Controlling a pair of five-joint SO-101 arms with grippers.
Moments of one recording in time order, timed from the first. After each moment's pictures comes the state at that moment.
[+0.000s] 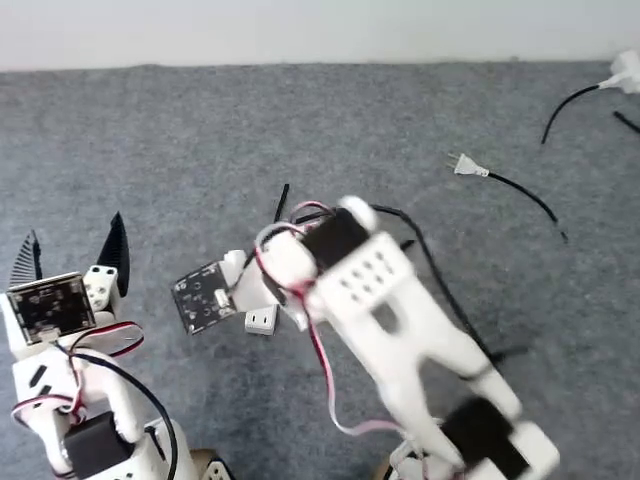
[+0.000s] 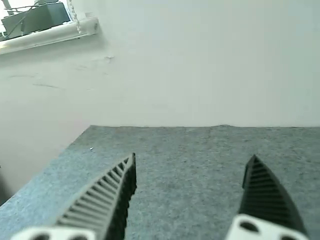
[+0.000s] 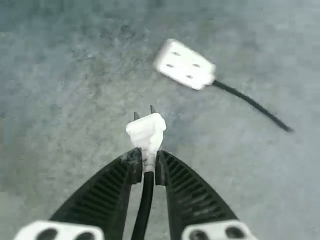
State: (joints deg) left arm -29.2 -92.0 71.6 40.3 -4.4; right arm -43.2 -6.9 -4.0 98.7 73.5
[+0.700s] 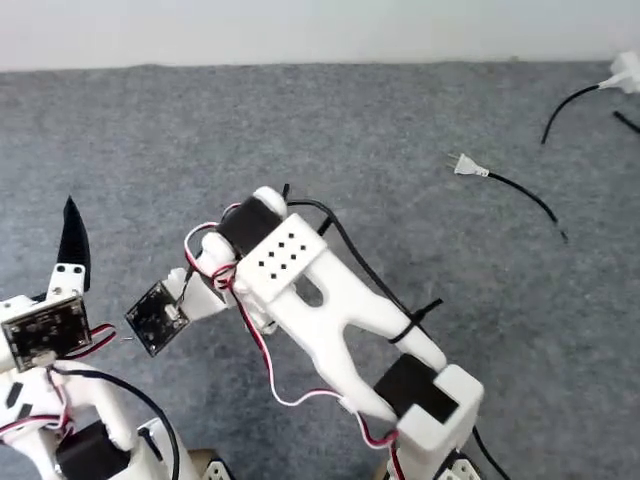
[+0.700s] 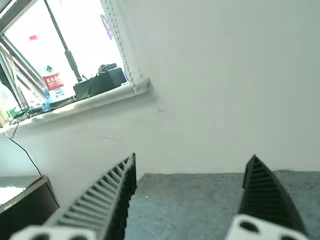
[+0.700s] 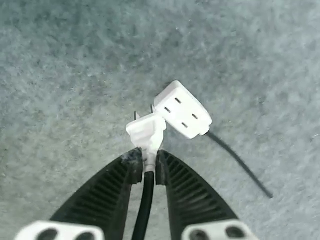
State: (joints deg) left arm -35.4 -92.2 66.7 31.7 -11.5; right arm -50.5 13.3 -21.5 100.7 80.9
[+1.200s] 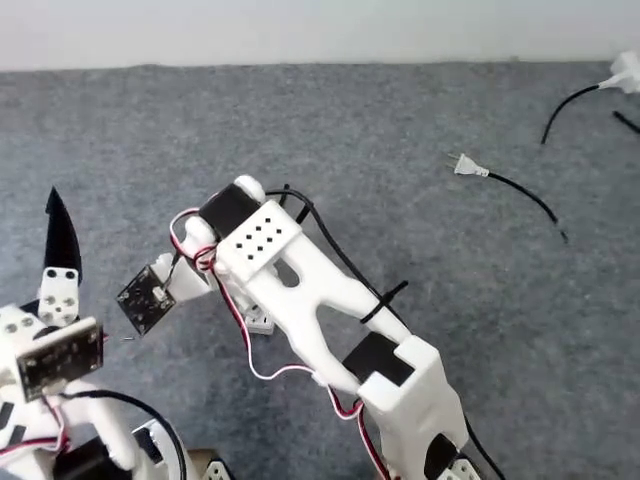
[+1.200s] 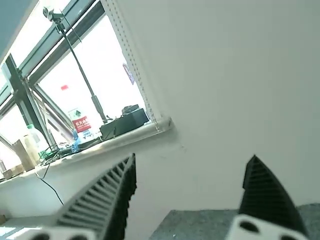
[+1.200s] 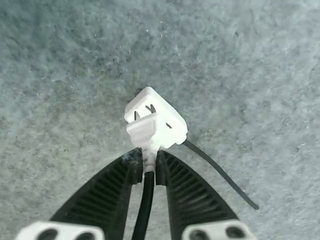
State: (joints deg) left arm -35.4 -92.3 58.9 30.8 -16.4; right arm -49.4 26.8 -34.5 100.7 81.7
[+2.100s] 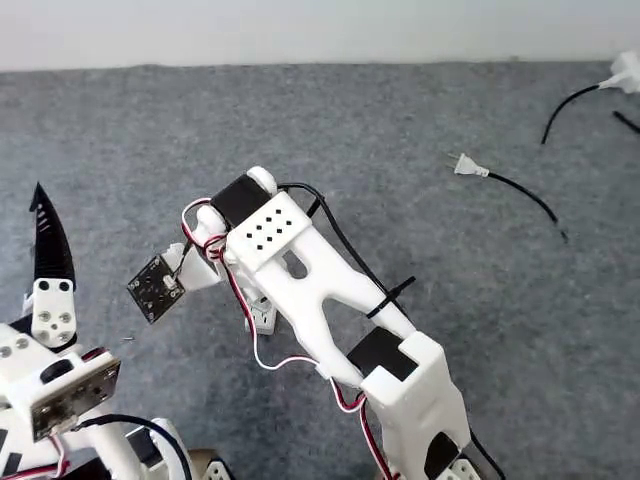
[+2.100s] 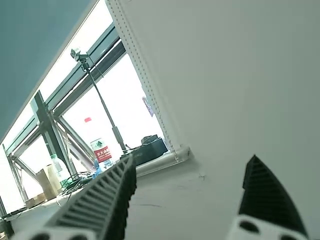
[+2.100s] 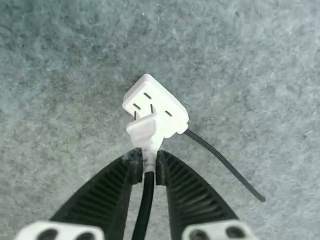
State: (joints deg) left arm -35.4 -92.4 51.4 30.8 -18.9; right arm -47.0 26.9 -33.4 100.7 83.2
